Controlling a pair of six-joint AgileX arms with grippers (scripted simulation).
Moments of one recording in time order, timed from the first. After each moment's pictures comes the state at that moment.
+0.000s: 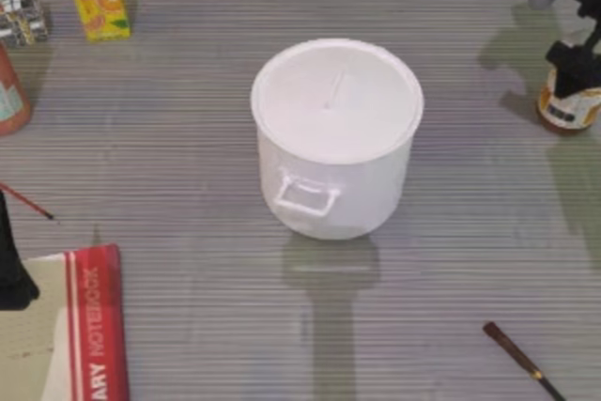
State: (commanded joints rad) left arm 0.00 0.00 0.00 0.00 0.00 0.00; right arm -0.01 2.94 3.18 -1.75 -0.07 -0.90
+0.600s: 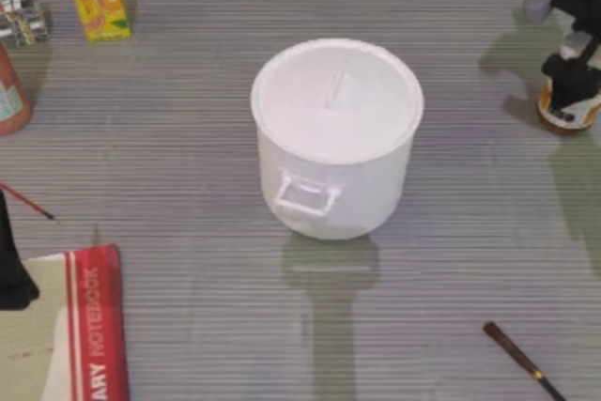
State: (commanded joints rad) left arm 0.00 0.00 0.00 0.00 0.00 0.00; right arm 0.00 3.03 3.31 -1.79 -0.06 -0.90
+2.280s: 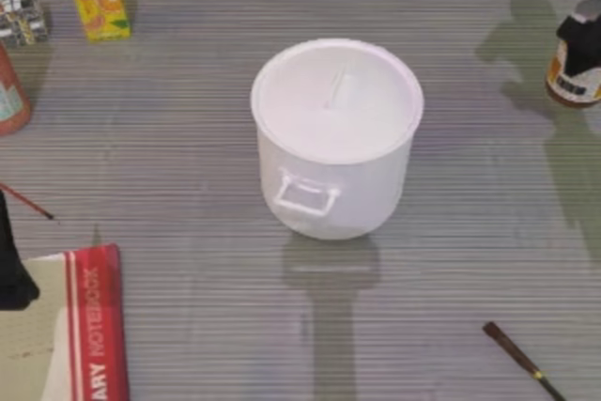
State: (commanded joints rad) left arm 0.00 0.00 0.00 0.00 0.00 0.00; right arm 0.00 2.79 3.01 -1.68 -0.07 -0.89
